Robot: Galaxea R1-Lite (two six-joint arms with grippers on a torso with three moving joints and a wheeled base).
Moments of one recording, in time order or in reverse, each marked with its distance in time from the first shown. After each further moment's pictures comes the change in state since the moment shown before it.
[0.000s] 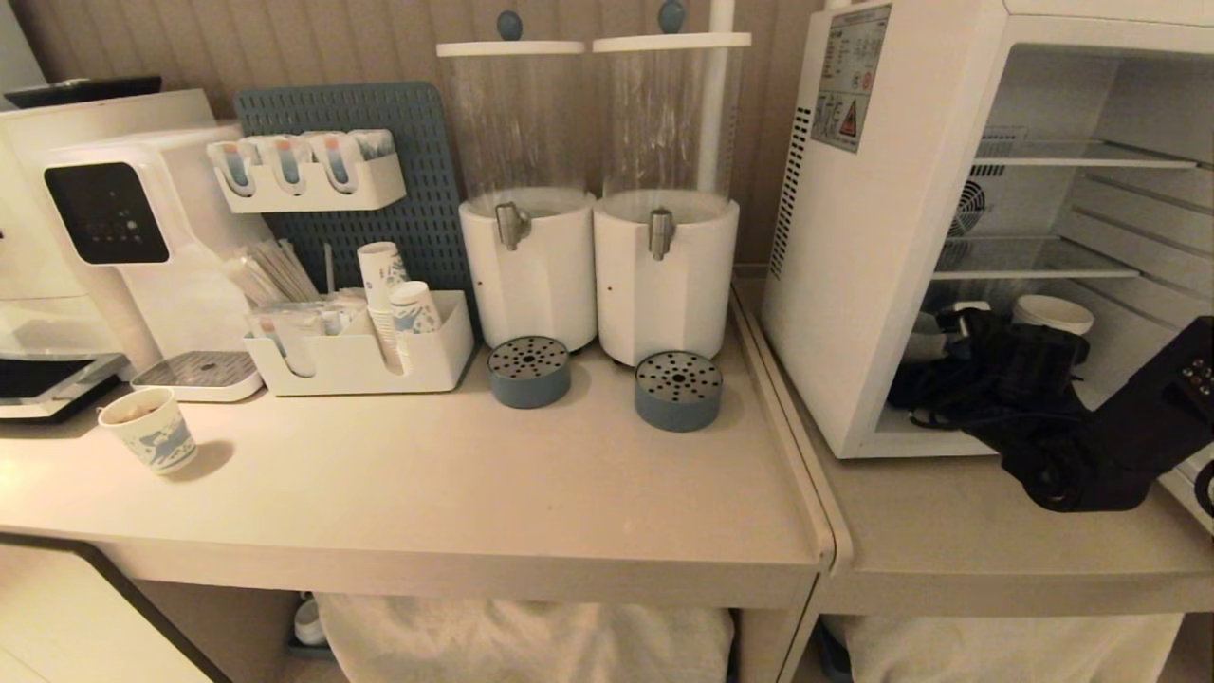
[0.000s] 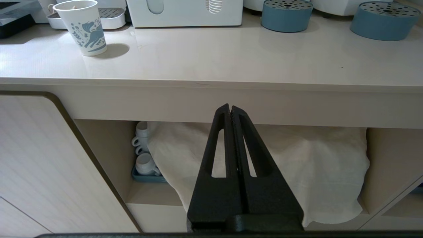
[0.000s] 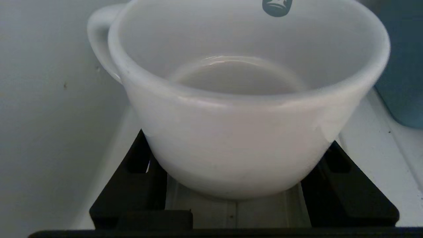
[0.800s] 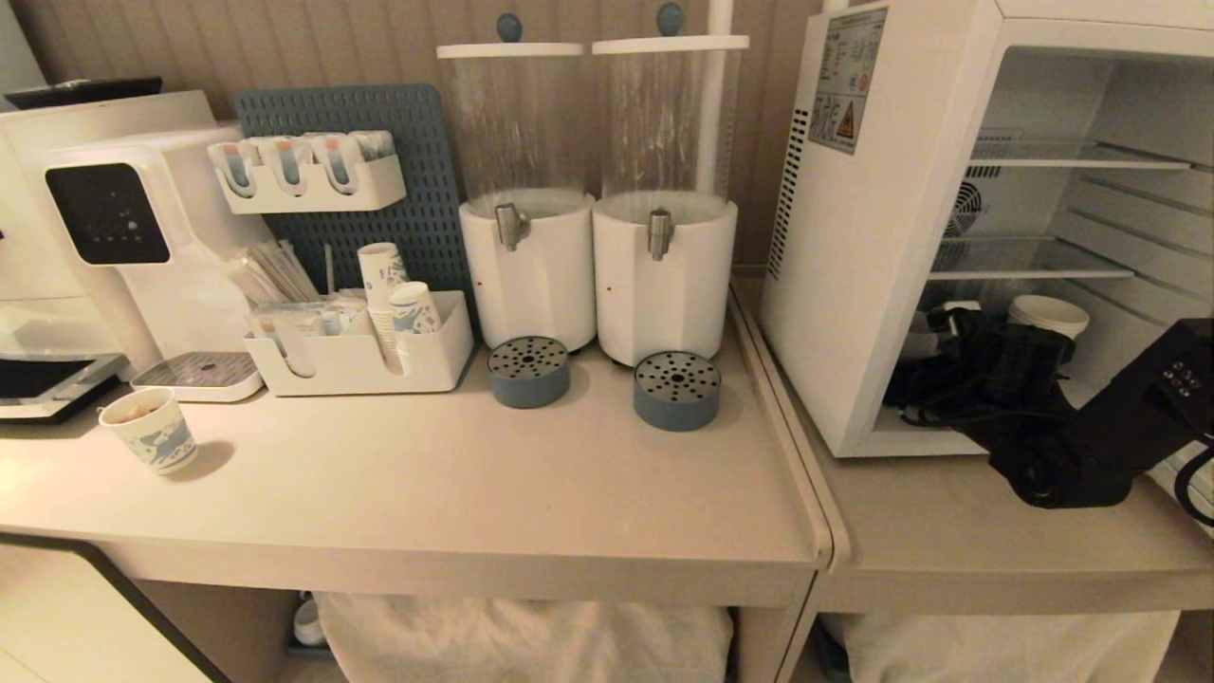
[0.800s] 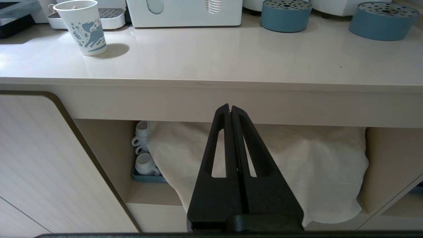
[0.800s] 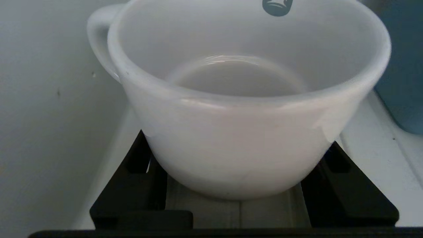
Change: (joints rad) left arm 0.000 0.000 0.000 0.000 0.000 0.000; right arm 0.015 0.047 -0.047 0.014 -0.013 -0.002
